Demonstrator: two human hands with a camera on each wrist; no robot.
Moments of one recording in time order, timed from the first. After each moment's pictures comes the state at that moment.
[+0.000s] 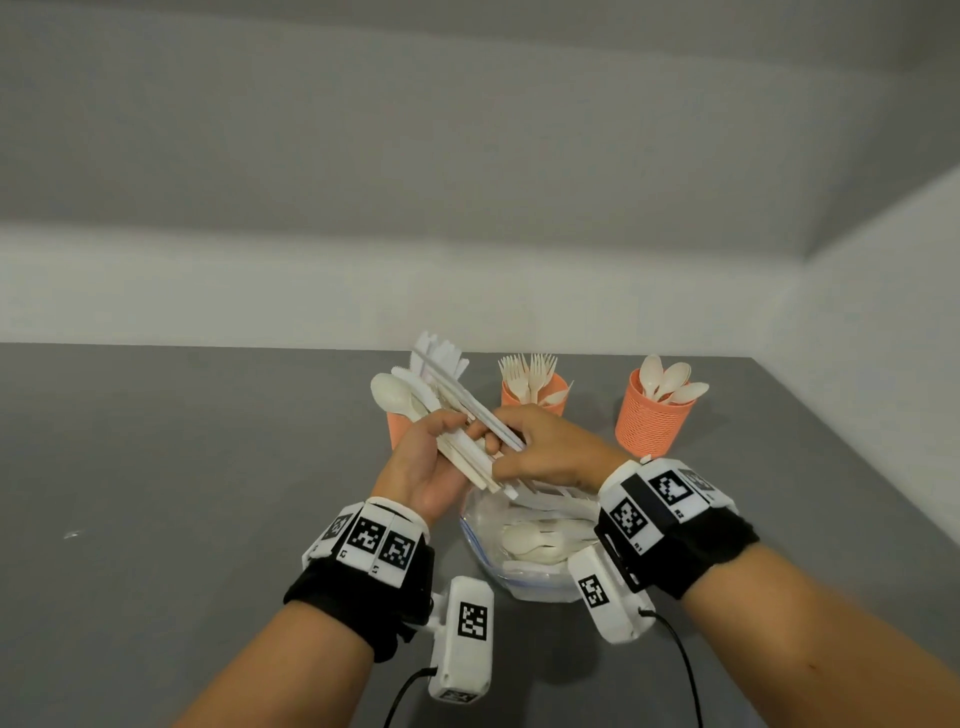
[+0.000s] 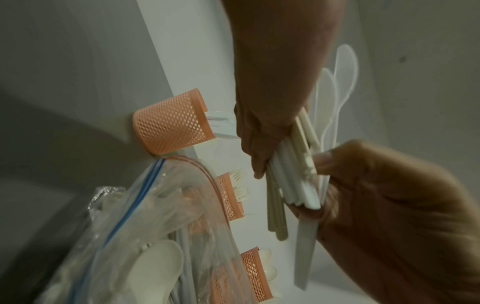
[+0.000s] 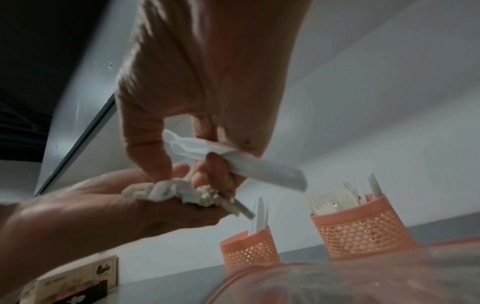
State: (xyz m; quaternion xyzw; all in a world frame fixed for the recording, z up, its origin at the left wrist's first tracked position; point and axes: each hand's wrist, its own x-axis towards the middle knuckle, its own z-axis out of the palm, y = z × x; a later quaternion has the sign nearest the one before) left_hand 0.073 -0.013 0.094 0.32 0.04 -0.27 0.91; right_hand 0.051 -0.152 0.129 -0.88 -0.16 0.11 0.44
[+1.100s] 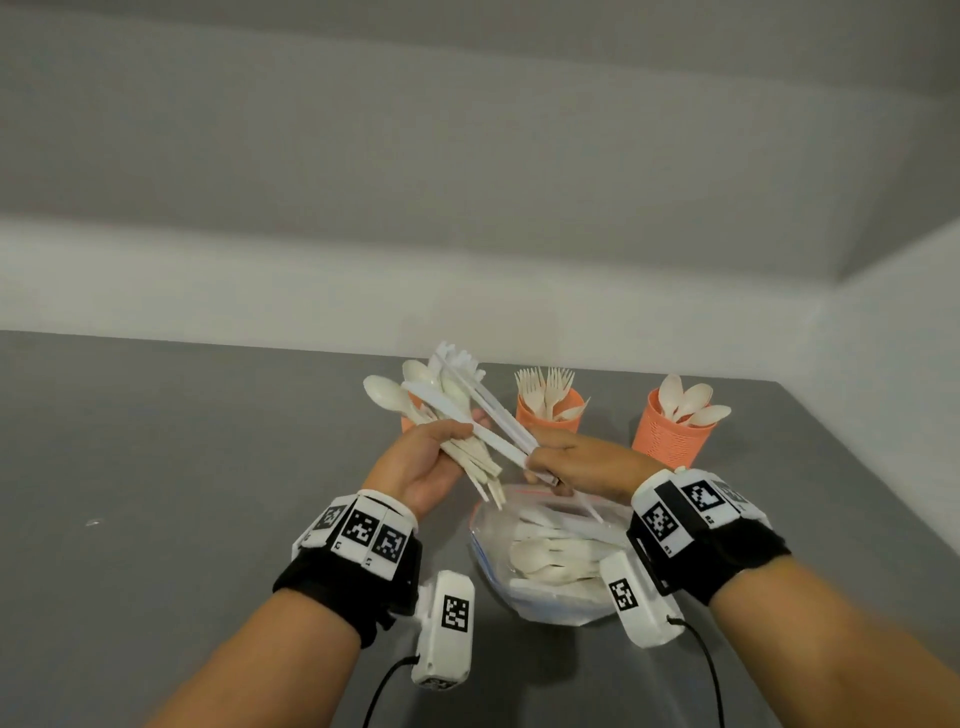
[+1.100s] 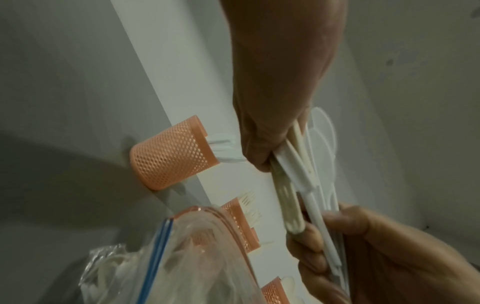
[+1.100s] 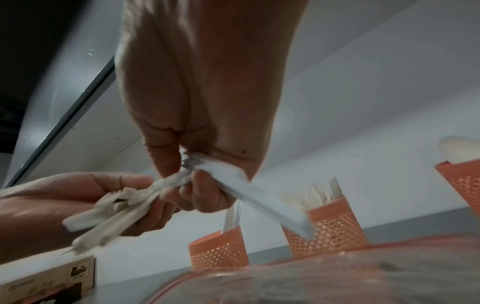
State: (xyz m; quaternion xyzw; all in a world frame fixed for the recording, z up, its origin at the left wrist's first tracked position) left_hand 0.093 0.001 0.090 0.37 0.05 -0.21 0.90; right_hand 0.062 -0.180 0.127 -0.89 -0.12 0.20 0.39
